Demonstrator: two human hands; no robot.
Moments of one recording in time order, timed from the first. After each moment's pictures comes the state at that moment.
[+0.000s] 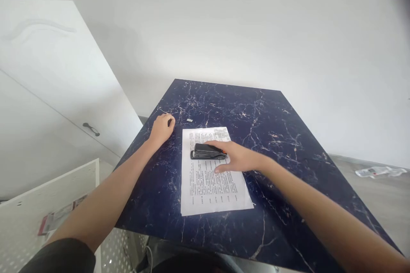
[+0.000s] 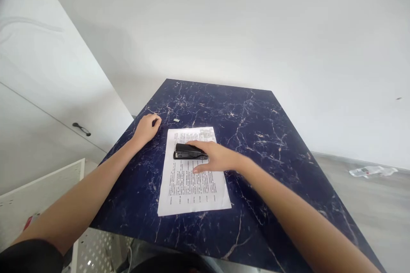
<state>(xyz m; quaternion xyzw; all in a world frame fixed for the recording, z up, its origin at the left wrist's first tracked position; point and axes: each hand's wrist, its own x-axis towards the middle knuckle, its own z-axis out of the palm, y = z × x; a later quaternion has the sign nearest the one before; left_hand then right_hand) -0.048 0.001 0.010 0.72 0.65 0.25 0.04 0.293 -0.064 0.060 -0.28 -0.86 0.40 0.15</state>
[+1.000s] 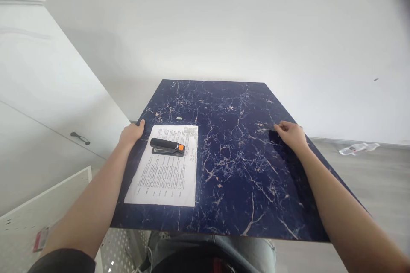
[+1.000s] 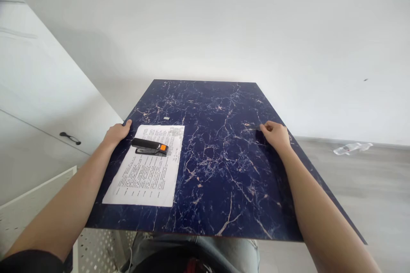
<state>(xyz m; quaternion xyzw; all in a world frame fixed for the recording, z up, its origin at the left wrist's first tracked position) -0.130 0.015 0.004 0.50 0.85 0.10 0.11 0.531 -0.052 -0.006 -0.77 -0.58 0.01 0.24</state>
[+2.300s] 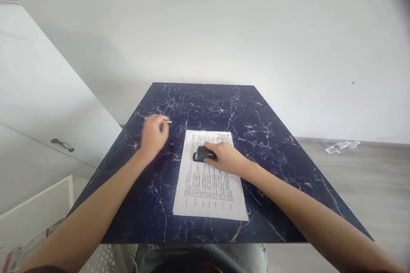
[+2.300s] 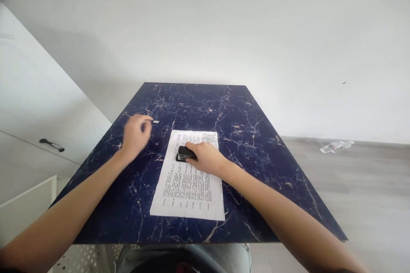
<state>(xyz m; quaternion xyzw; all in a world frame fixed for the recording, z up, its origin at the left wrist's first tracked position) 0.010 -0.027 0.031 0.74 0.55 0.38 -0.03 0.314 -0.112 0.051 -0.47 -0.86 0.18 0.10</state>
